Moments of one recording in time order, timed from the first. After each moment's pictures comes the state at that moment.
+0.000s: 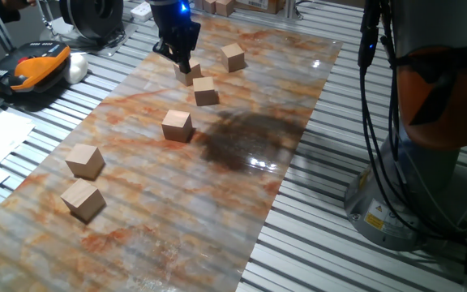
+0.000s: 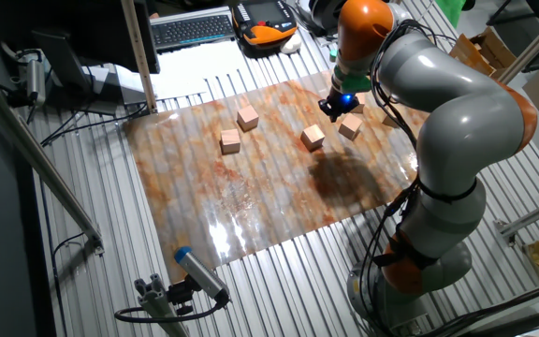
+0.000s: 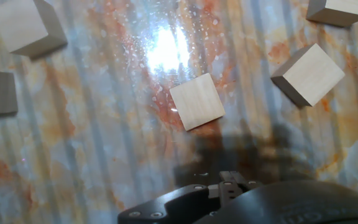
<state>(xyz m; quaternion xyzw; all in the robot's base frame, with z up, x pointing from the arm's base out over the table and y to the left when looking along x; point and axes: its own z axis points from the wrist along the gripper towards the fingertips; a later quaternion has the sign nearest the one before) 0.515 0.001 0.242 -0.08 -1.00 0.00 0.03</state>
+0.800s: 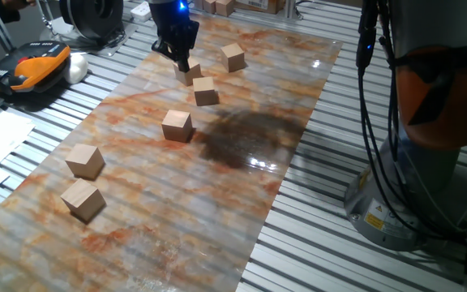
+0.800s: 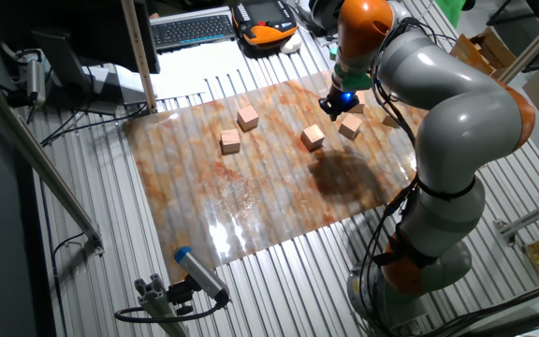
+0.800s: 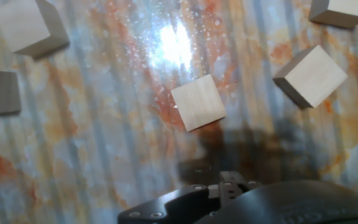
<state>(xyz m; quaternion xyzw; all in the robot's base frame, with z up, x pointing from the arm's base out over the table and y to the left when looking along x) 0.519 -0.002 0.242 -0.08 -1.00 -0.01 0.04</state>
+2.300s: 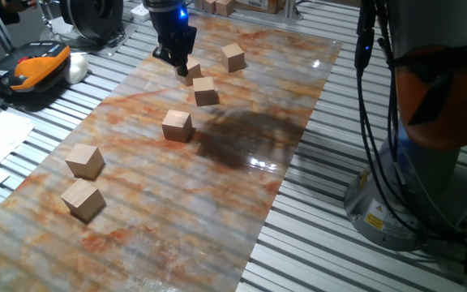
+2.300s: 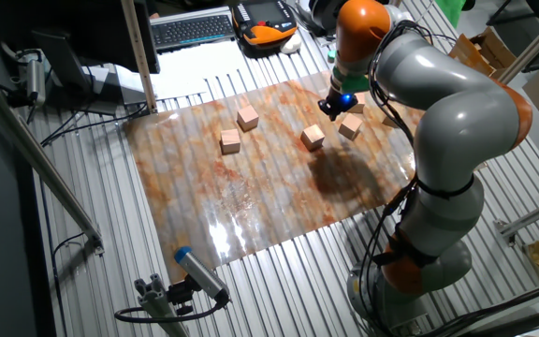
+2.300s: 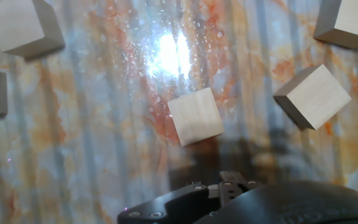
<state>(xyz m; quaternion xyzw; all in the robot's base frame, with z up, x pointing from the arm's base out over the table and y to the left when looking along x) 0.531 -0.006 0.218 -0.05 -1.00 0.01 0.02</state>
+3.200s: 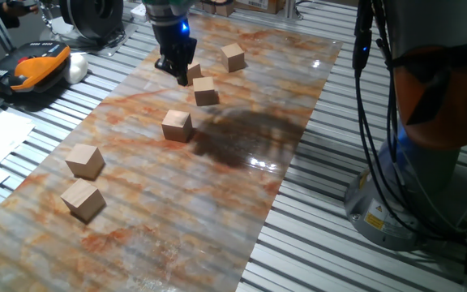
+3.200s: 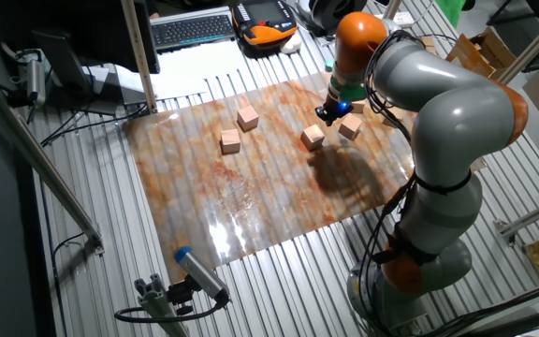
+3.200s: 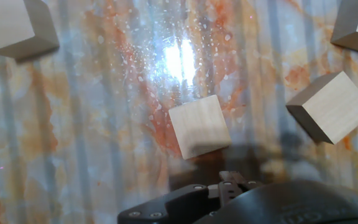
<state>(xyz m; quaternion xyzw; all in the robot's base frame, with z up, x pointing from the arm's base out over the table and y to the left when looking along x) 0.536 -0.008 0.180 -0.04 -1.00 0.00 0.01</state>
